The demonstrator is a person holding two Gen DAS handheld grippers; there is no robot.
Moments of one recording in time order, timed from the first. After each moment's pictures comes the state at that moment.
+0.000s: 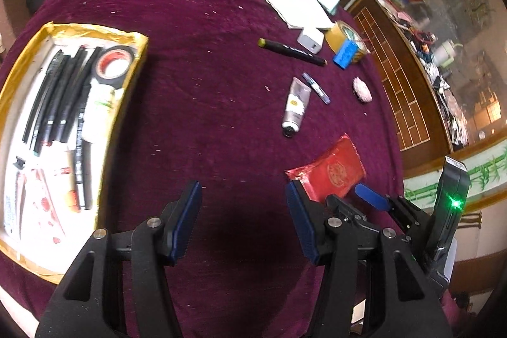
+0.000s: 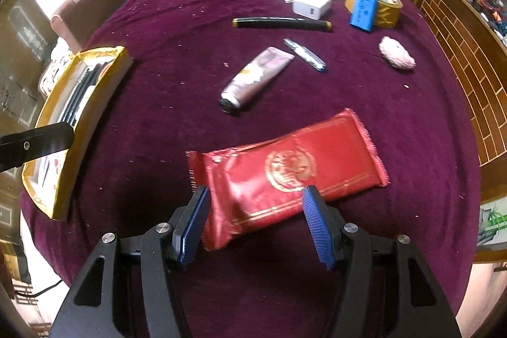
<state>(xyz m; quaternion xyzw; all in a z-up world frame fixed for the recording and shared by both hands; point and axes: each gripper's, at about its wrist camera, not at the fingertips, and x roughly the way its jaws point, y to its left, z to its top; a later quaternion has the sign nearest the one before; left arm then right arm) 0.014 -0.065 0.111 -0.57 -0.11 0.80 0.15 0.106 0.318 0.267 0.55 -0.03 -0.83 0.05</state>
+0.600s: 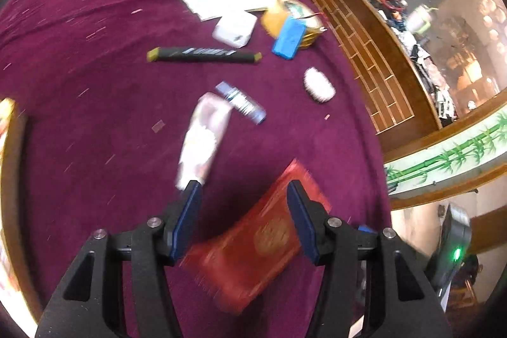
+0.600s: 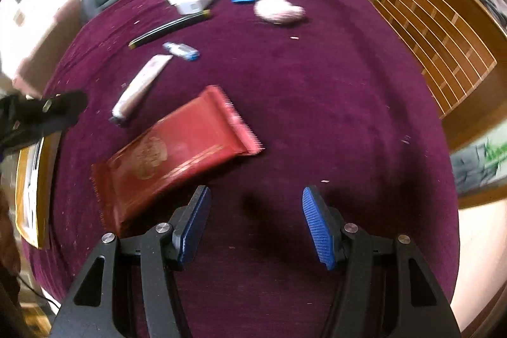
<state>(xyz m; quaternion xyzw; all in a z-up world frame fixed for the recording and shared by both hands) -0.060 0.061 0.089 -0.56 -0.07 0.79 0.25 0.129 0.437 0.251 0.56 -0.14 -0.82 -0.06</state>
